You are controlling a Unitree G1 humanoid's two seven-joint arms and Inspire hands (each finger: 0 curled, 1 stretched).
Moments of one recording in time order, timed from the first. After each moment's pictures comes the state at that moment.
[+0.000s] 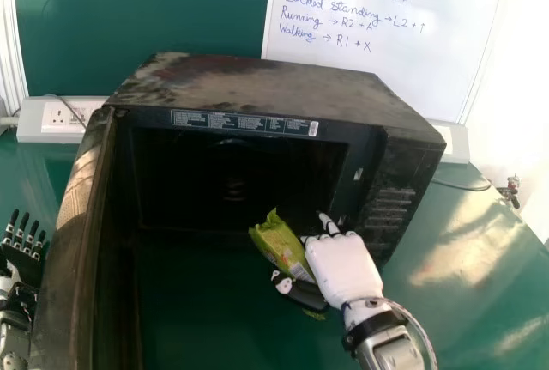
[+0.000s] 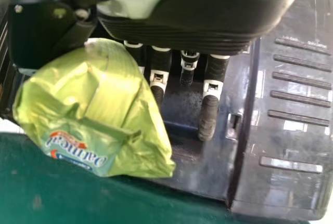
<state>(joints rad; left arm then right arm) -0.11 0.18 0.64 0.20 -0.76 0.14 -0.08 -0.10 -0.44 0.23 -0.41 -1.28 0.06 0.31</state>
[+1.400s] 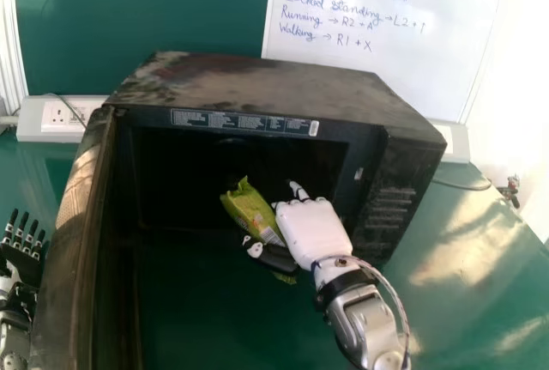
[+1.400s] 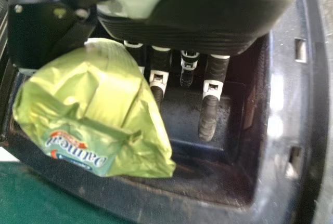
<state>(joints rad) -0.11 0.17 0.64 0.20 -0.76 0.13 -0.08 -0.38 -0.36 0.33 -0.18 -1.26 0.09 0.29</state>
